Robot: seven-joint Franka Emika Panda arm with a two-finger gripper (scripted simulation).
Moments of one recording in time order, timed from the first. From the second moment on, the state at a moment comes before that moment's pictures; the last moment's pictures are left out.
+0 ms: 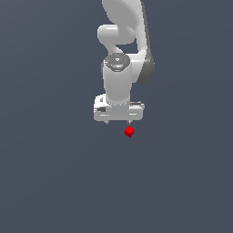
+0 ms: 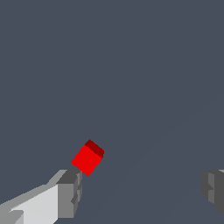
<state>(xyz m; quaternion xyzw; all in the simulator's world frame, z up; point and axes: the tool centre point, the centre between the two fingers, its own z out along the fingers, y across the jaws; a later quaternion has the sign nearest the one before) -0.011 0.008 0.167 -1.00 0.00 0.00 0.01</state>
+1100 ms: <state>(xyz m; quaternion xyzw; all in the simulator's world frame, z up) -0.031 0.026 0.119 -0.99 0.11 0.00 0.01</state>
